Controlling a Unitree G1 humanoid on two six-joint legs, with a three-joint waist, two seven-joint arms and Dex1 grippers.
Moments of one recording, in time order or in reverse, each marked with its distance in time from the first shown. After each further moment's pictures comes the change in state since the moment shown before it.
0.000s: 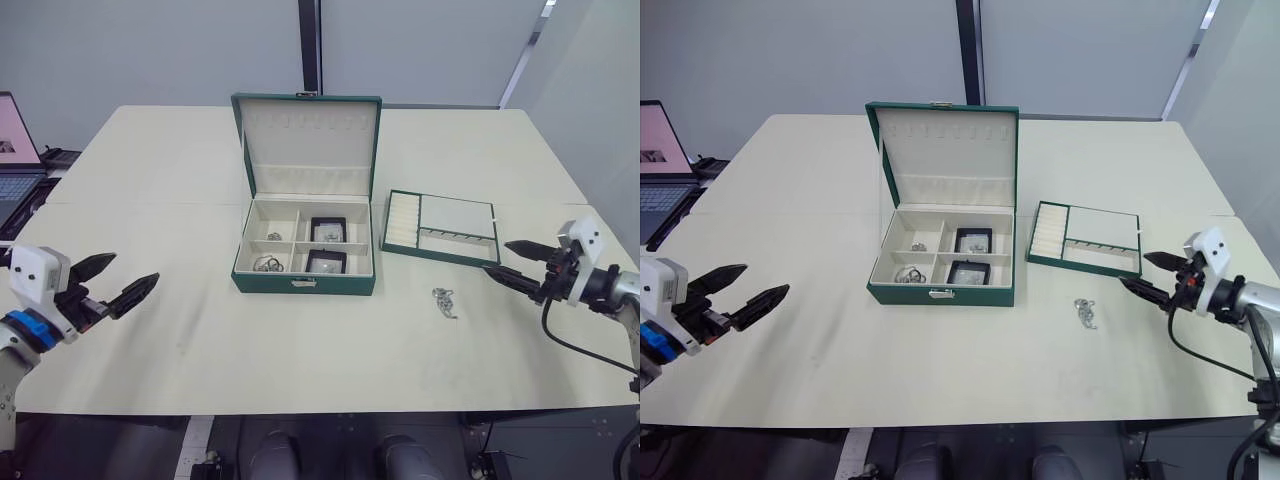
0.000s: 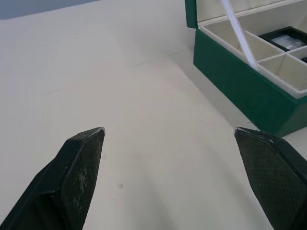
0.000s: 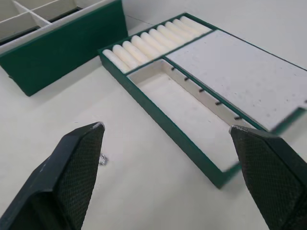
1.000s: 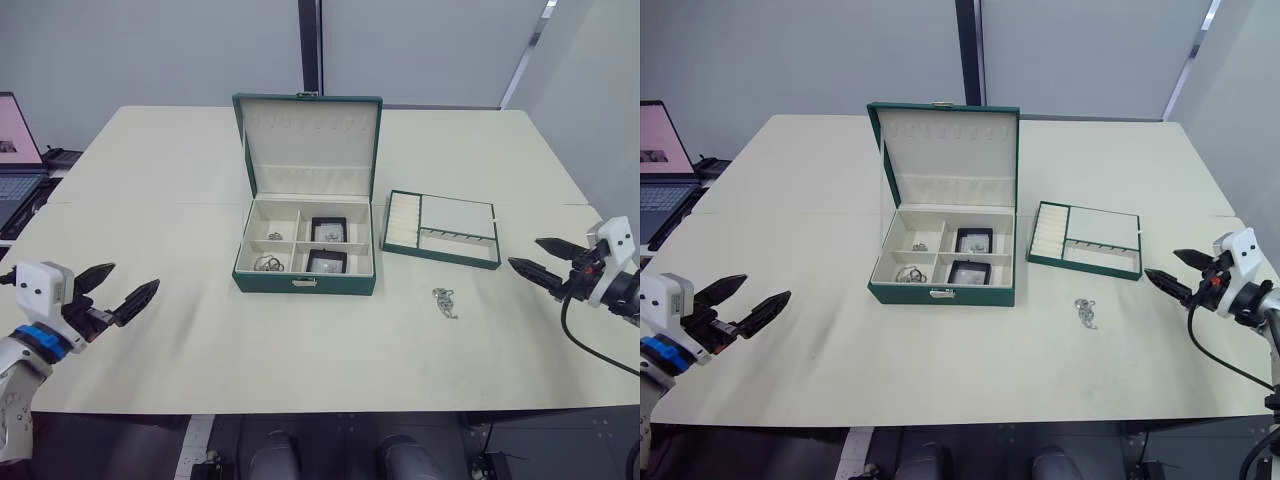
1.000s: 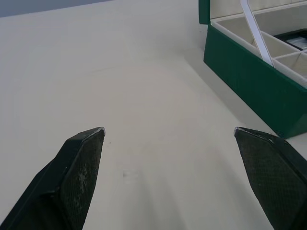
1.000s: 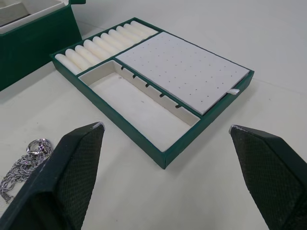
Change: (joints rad) left arm -0.026 -0.081 -0.020 -0.005 0.009 -0.036 0.022; right arm -0.019 -0.057 -0.019 0.081 0.036 -0.056 -0.044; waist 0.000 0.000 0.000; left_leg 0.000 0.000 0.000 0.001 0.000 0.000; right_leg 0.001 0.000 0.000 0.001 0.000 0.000
